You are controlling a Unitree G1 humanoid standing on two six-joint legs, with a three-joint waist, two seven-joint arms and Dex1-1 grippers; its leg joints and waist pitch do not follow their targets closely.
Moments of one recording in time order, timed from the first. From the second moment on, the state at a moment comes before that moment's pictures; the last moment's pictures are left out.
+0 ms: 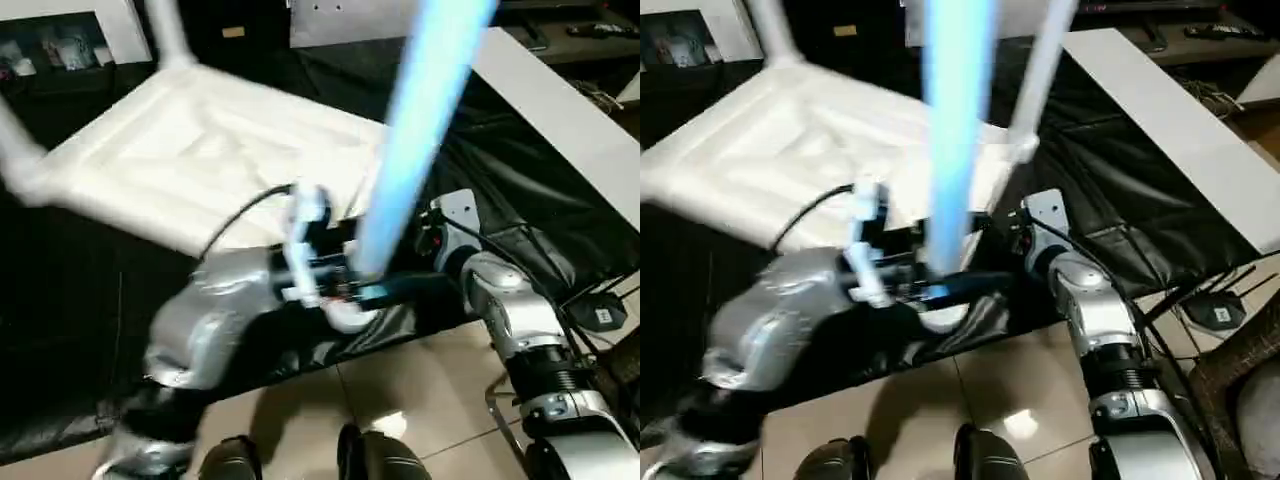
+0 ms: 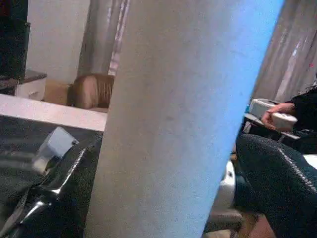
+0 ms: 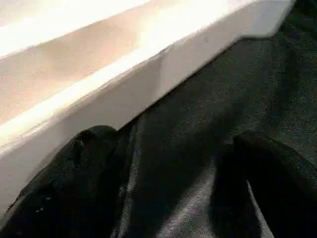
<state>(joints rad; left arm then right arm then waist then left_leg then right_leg) -0.47 0.08 -0.21 -0.08 -0.46 0.43 -0.94 -0.55 -0.22 0.02 0.56 0.12 0.23 0.36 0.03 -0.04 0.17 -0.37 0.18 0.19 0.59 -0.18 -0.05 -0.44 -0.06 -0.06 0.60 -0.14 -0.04</state>
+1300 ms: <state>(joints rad) -0.84 0.38 -0.46 0.72 0.02 -0.15 -1.26 -0.19 -0.69 -0.02 -0.01 0.39 0.29 1.08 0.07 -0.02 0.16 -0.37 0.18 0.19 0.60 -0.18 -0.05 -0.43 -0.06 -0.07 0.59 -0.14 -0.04</state>
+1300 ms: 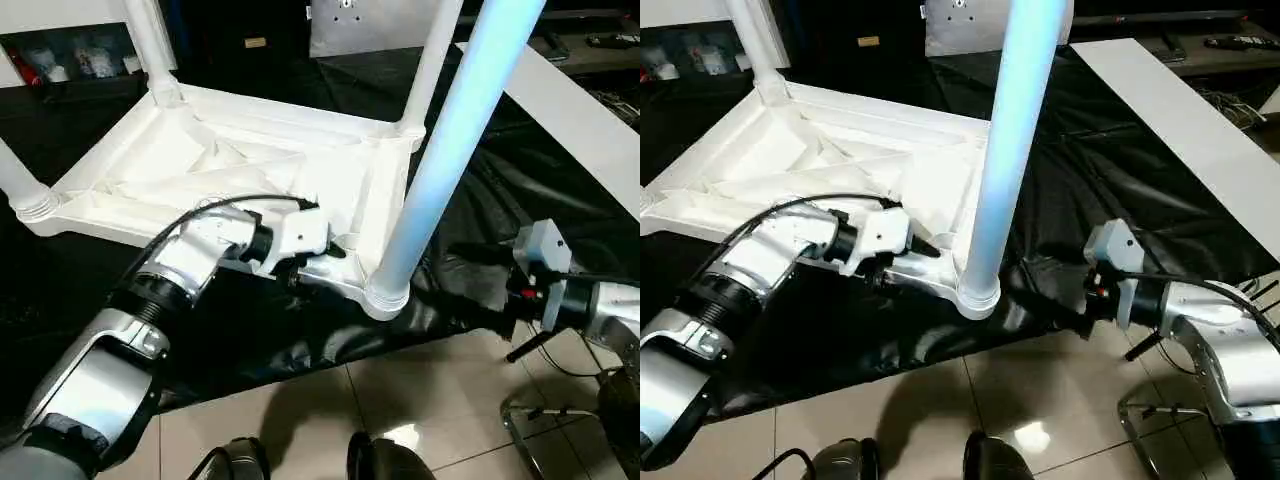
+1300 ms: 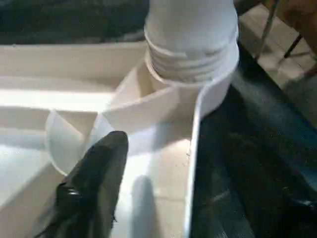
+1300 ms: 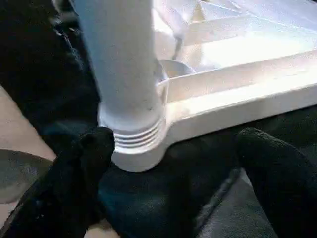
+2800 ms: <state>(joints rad) -0.95 0.31 -0.44 0.96 0.09 -0.13 -1.37 -0.12 -0.73 -0.03 -0.15 0.49 0.40 1.11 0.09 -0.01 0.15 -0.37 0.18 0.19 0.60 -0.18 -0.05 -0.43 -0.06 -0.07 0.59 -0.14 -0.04</state>
